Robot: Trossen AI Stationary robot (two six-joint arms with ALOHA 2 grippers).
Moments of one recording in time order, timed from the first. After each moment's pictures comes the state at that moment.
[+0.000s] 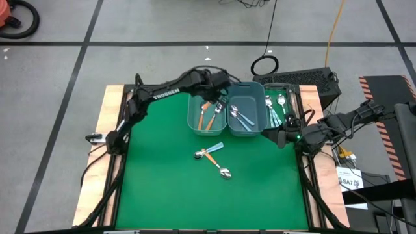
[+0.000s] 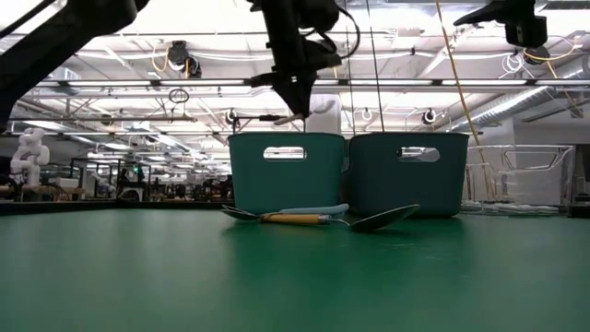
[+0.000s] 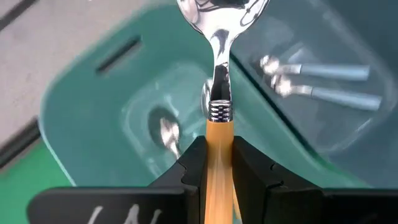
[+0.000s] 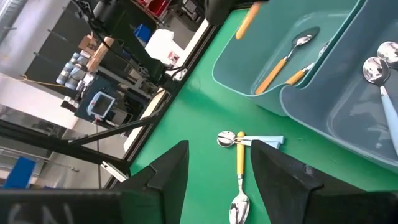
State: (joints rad) left arm 0.32 2.21 2.35 -1.30 -0.24 -0.50; right arm 0.43 0.68 0.78 -0.60 0.61 1.19
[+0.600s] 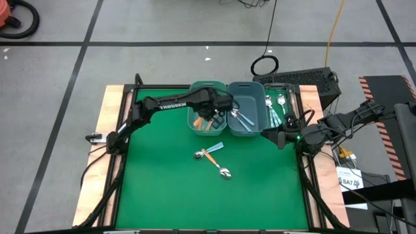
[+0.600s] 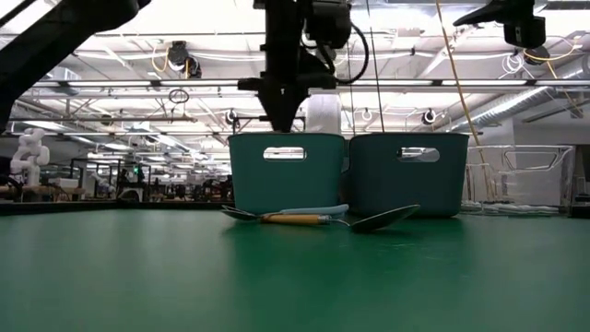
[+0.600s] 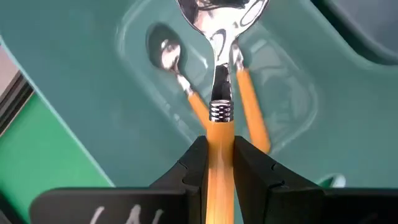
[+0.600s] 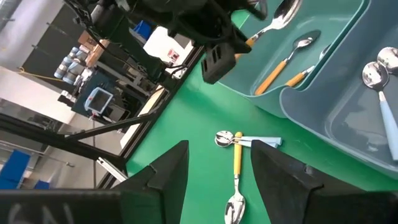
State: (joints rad) left arm 0.20 2.23 2.24 -1.47 -0.29 -0.61; right arm 0.43 0.68 0.78 -0.60 0.60 1.15
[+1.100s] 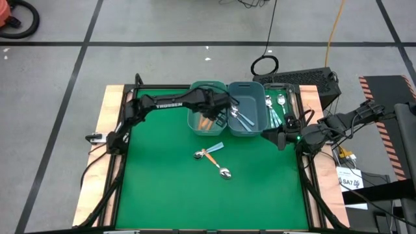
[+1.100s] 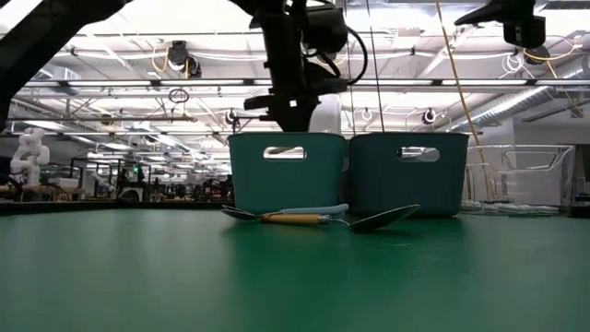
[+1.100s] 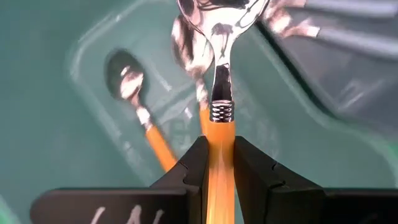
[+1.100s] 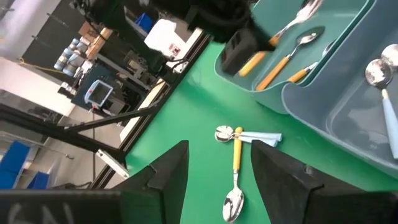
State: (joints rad) left arm 0.23 2.14 2.00 -1.12 -0.22 -0.65; right arm 0.43 0.68 0.78 -0.60 0.58 1.13
